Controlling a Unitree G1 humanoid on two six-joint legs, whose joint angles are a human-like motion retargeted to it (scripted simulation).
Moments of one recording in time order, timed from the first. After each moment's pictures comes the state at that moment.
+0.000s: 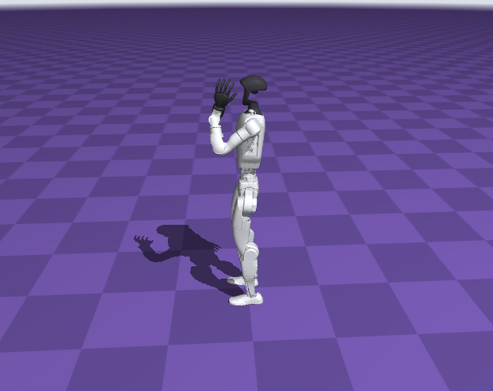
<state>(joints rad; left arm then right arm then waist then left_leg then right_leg) -0.88 0.17 -0.25 -0.48 0.11 -0.53 0.75 0.03 -0.07 0.06 1.64 -0.62 0.01 -0.07 0.05 -0.02 -0.10 -0.01 -0.06 0.02 0.02 -0.04 0.04 -0.05 -0.04 -0.24 0.07 -0.06 -0.06</state>
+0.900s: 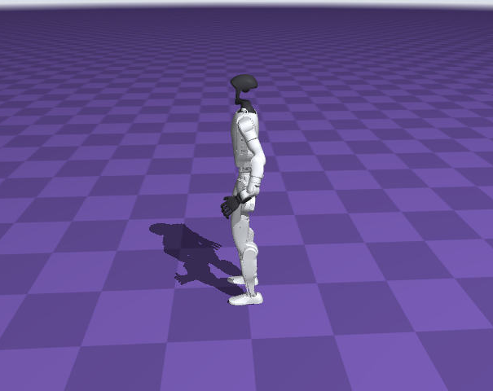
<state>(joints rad) 0.36 0.37 0.00 0.95 0.63 -0.79 0.13 0.00 -0.09 0.10 1.64 -0.61 0.00 -0.08 0.01 -0.01 -0.04 -0.02 -0.05 0.04 0.02 -0.05 0.03 -0.06 -0.04 -0.22 0.07 -0.06 -0.06</state>
